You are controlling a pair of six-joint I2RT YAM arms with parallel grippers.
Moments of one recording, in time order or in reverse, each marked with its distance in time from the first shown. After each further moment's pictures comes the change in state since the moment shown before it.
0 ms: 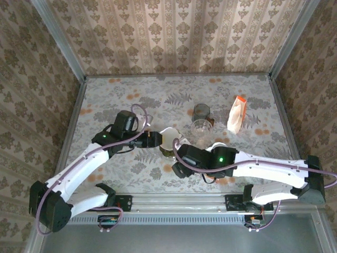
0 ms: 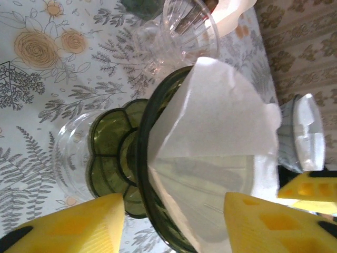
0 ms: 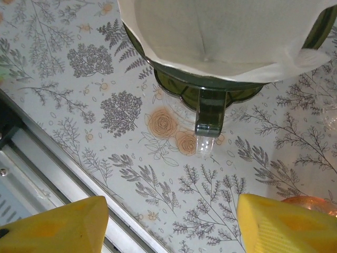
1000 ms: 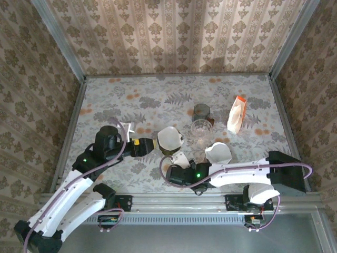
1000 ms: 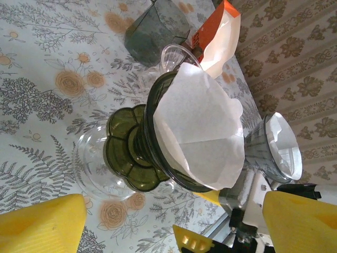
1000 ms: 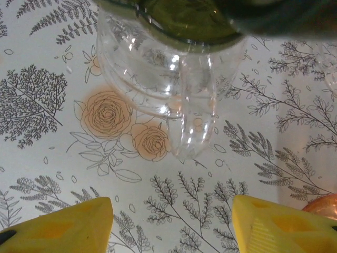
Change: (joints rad) left arm 0.001 -0.390 -0.145 -0.014 -0.140 -0.077; right arm 0.113 0.233 -0.204 0.242 0.258 0.180
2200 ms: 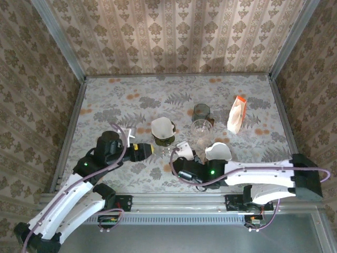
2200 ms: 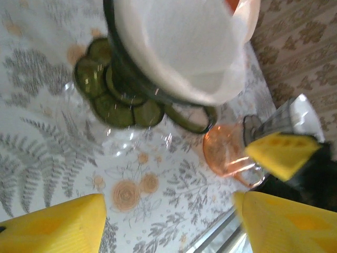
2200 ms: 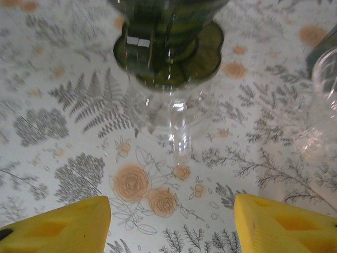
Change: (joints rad) left arm -0.047 -0.045 -0.107 -0.002 -0.043 -0.015; right arm -0.024 -0.226 0.002 0.083 0.104 -0.056
